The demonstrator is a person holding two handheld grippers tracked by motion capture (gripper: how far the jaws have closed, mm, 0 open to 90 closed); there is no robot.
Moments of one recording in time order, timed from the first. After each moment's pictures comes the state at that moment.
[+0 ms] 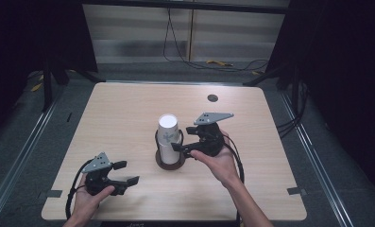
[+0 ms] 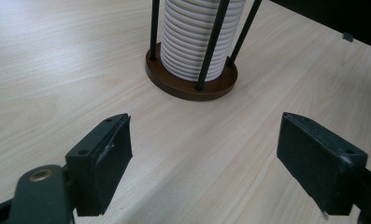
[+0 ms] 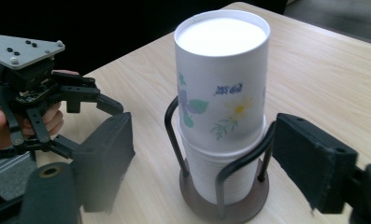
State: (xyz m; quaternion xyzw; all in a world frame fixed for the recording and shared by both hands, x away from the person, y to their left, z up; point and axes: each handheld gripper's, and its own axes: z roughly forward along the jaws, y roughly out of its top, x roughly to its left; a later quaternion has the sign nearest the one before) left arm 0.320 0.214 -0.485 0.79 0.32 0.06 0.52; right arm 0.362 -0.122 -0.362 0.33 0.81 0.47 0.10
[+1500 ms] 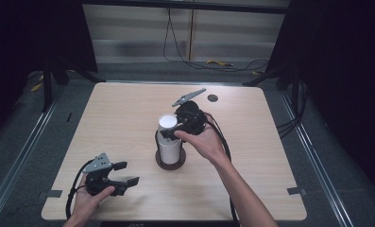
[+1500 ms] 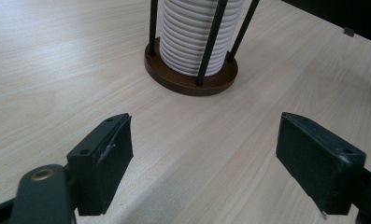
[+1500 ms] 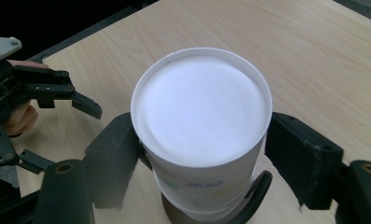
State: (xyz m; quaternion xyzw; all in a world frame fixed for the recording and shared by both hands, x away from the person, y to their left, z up) left arm 0.320 0.214 -0.487 0.79 0.32 0.06 0.51; right arm 0.417 -0.082 -0.346 0.32 0.87 0.38 0.07
